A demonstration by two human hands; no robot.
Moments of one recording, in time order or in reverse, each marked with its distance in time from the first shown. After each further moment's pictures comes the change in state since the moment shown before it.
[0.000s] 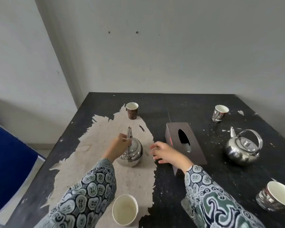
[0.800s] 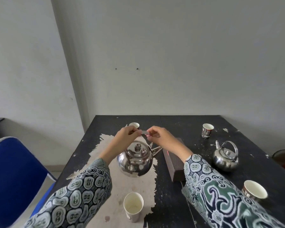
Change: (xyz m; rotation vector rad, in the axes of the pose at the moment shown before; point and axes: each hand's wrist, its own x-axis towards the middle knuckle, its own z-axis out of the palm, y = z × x) left_hand -0.137 0.094 -0.078 -0.001 0.052 0.460; right_hand -0.121 -0.111 -0.001 -0.244 0.274 -0.532
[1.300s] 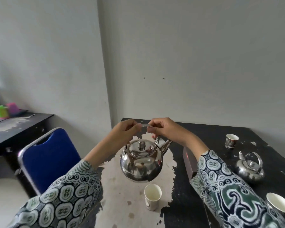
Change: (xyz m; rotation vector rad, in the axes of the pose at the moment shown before) left_hand -0.124 0.052 -0.078 -0.044 0.151 0.055; right_hand -0.051 -0.113 0.008 0.190 -0.313 -0.270
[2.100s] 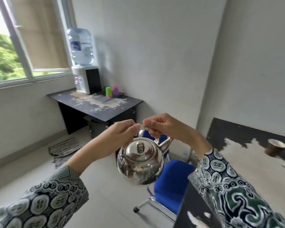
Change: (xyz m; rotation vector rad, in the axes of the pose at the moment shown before) left_hand -0.241 -0.142 -0.378 0.012 0.237 -0.213; right_hand 0.208 -0.197 0.397 0.162 -0.544 -0.320
